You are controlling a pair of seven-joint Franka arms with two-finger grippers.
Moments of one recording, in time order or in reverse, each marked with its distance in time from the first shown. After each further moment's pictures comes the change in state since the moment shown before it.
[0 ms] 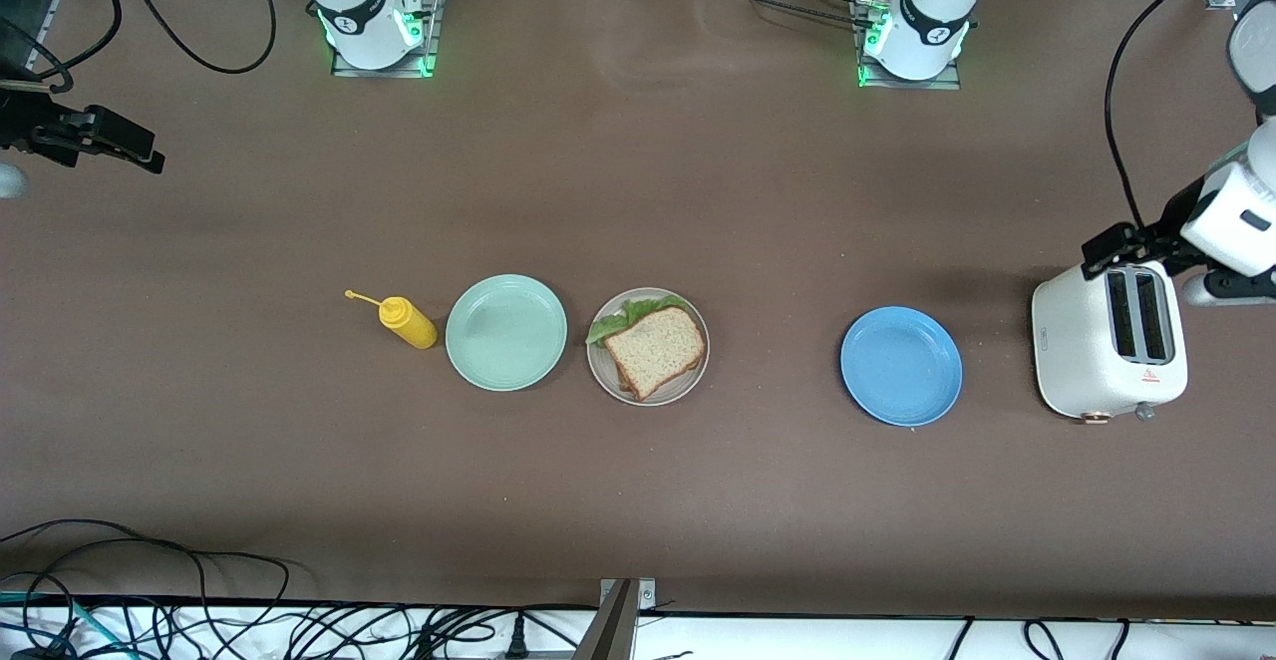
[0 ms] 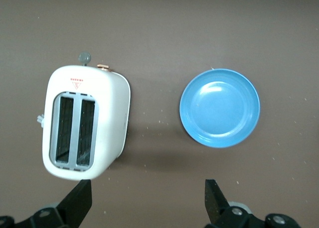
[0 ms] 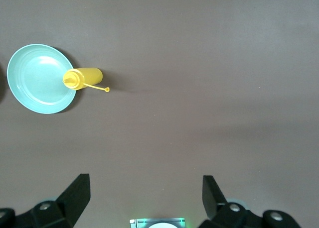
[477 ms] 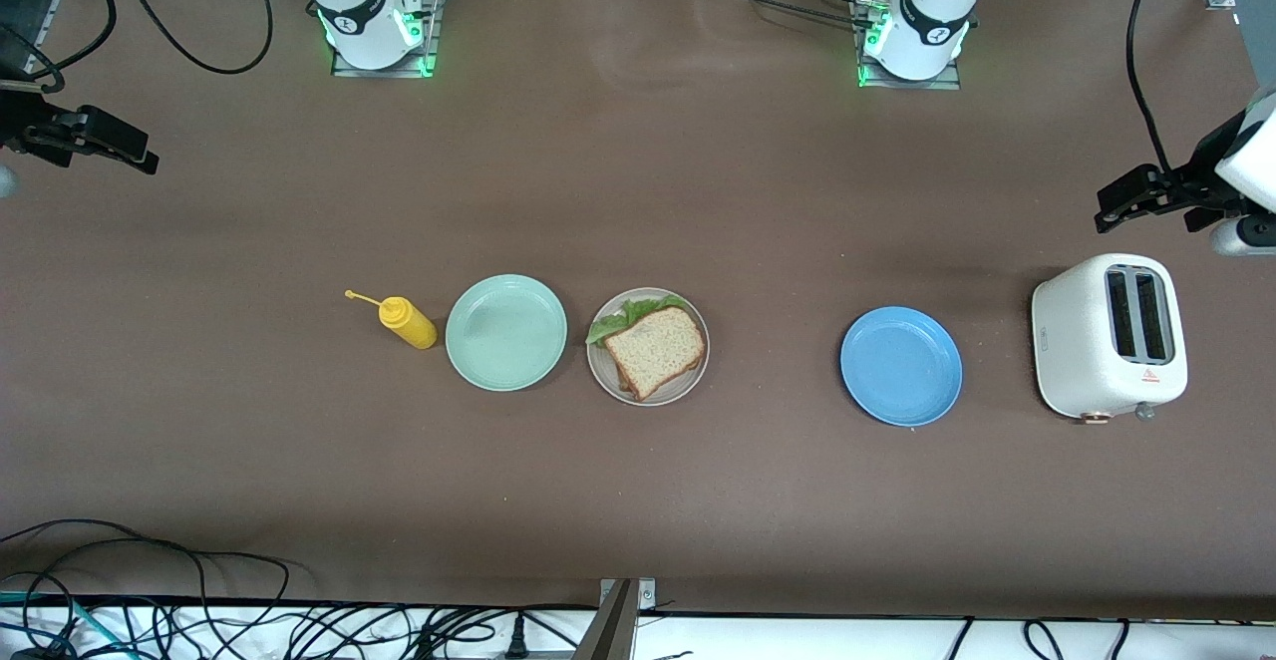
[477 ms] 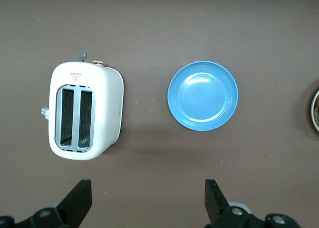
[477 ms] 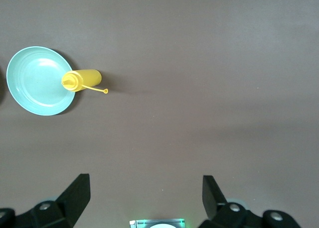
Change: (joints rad) left arm 0.045 -0.009 -0.084 0.146 -0.004 -0.156 -0.006; right arm -0.002 0.000 -0.002 0.003 -0.002 0.001 0.000
